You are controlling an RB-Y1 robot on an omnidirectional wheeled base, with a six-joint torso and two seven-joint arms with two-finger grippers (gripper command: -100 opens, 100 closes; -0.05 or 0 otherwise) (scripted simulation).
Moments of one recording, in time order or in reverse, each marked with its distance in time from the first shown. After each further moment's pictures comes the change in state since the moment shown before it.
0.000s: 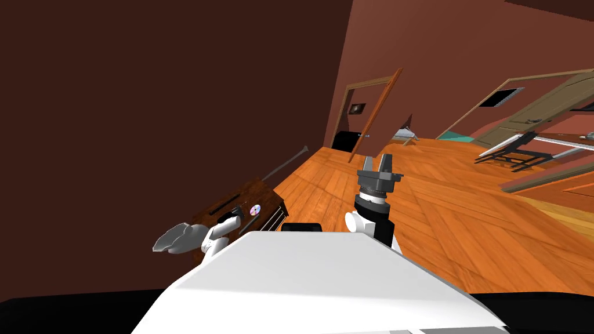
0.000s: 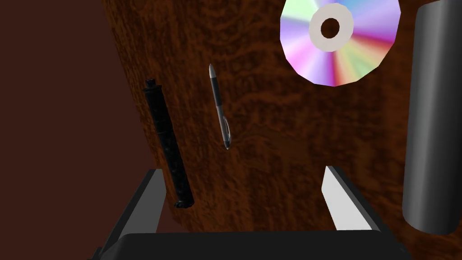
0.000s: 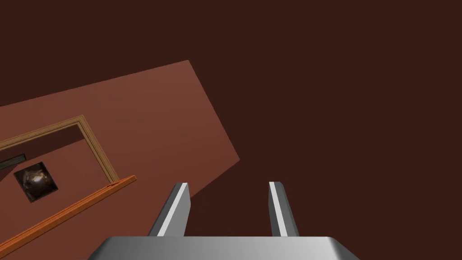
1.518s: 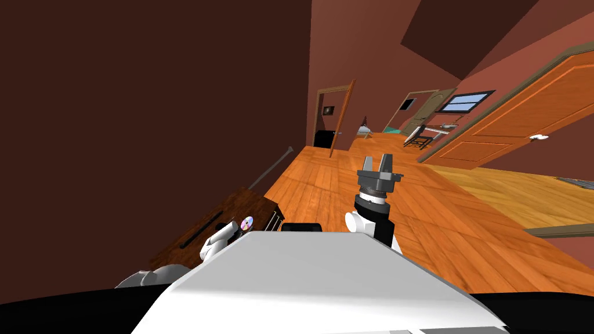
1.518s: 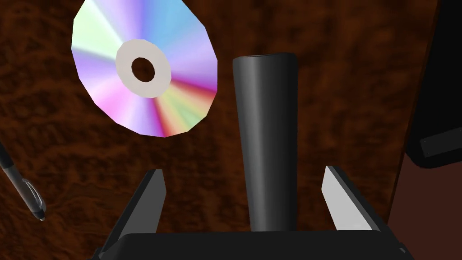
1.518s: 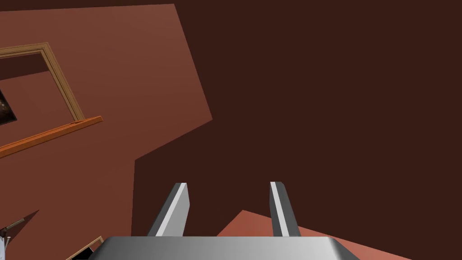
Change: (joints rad) left arm -0.105 0.012 0.171 0.354 0.081 0.368 0.075; right arm 0.000 0.000 0.000 0.000 0.000 0.000 0.000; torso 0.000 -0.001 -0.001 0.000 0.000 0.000
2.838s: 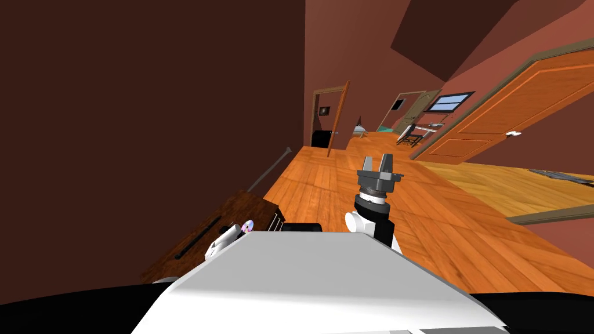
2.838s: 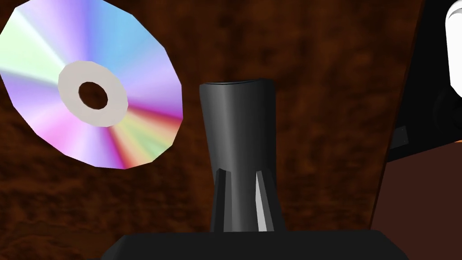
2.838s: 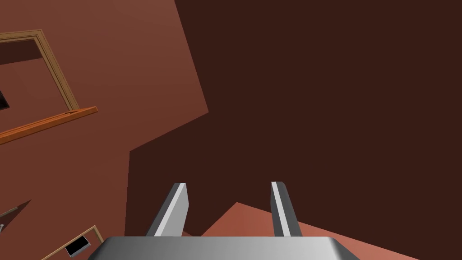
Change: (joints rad) left arm -0.029 -0.015 0.015 0.141 0.016 -0.008 0.010; right arm 0.000 0.000 0.000 0.000 0.000 0.000 0.000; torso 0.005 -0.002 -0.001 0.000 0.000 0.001
